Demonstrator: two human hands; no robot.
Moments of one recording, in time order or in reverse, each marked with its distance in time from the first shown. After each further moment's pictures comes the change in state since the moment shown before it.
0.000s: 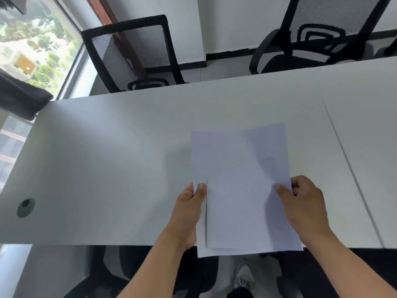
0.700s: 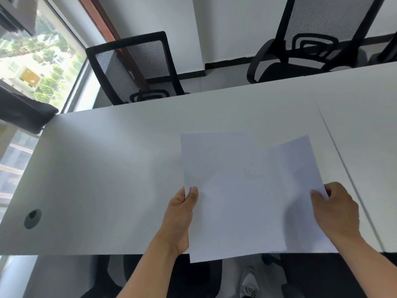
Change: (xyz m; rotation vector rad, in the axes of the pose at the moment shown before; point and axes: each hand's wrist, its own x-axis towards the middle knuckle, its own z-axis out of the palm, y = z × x) left_hand -0.013 0.025 -0.007 -0.056 0.007 0.036; right_hand 0.034 0.035 -0.049 -0.239 0.178 0.013
